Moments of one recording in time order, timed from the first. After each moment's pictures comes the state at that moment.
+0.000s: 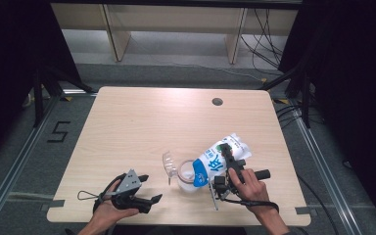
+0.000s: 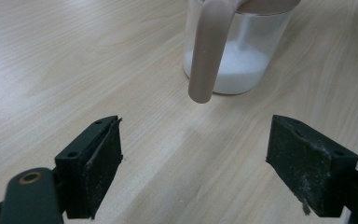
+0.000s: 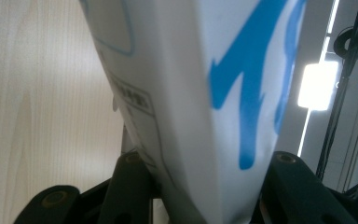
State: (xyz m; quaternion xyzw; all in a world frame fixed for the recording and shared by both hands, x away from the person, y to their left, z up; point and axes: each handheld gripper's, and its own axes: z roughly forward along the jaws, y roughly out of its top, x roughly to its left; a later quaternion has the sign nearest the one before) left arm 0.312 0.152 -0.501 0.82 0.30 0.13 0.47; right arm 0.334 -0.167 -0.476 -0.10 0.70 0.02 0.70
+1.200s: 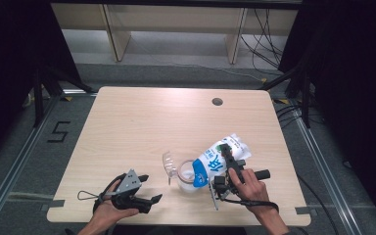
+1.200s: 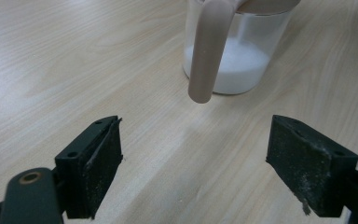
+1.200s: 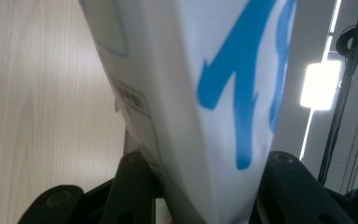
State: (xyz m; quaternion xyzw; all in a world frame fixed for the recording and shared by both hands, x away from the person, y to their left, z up) left arm 0.312 0.152 -0.501 0.82 0.30 0.13 0.47; right arm 0.333 -0.167 -0.476 -0.09 0.71 0.02 0.70
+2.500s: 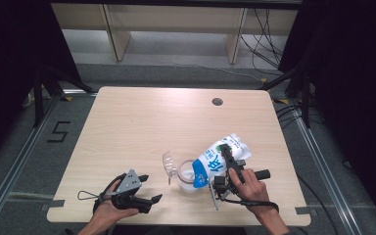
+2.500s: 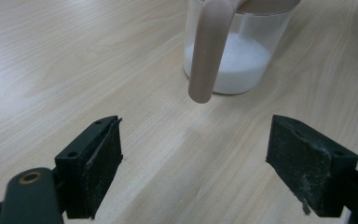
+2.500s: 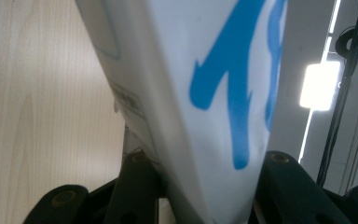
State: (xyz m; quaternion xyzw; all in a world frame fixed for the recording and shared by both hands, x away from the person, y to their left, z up) left arm 0.312 0.152 -0.502 0.82 0.30 0.13 0.47; right arm 0.332 -0.166 -0.475 -0.09 0.71 0.02 0.70
